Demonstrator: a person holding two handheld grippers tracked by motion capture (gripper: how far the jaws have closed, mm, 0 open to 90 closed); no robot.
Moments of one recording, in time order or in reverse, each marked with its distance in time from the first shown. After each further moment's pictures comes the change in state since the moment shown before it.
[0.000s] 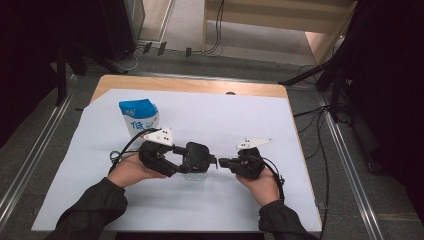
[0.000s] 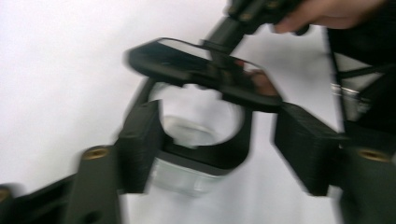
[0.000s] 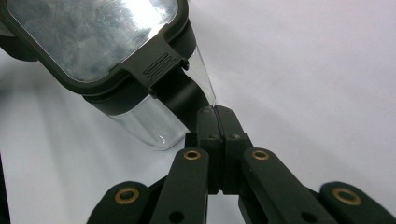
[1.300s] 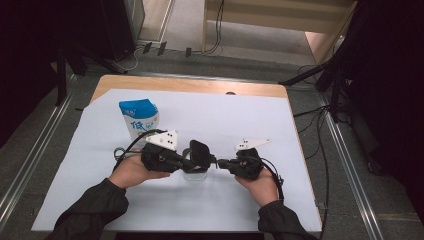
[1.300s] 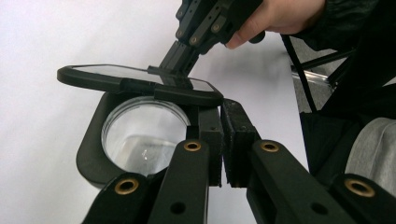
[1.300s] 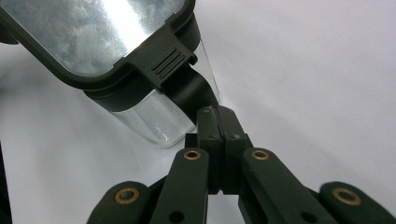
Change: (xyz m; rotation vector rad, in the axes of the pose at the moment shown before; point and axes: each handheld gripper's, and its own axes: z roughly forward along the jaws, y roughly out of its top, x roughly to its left) left arm -0.016 0.019 -0.002 0.002 -0.092 0.077; right arm 0.001 -0.001 0.003 0.015 0.009 -0.006
